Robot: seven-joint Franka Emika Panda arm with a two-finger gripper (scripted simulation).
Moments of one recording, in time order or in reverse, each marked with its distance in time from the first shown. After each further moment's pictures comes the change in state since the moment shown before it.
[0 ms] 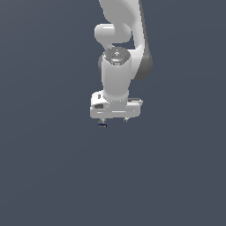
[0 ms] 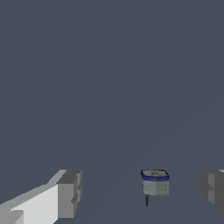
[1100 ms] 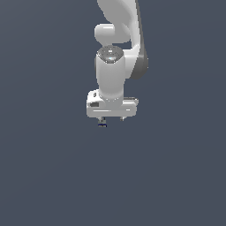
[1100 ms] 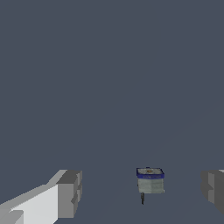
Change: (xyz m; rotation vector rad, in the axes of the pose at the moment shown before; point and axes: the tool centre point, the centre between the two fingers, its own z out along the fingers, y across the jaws) arm -0.006 0.014 -0.001 0.008 0.014 0.025
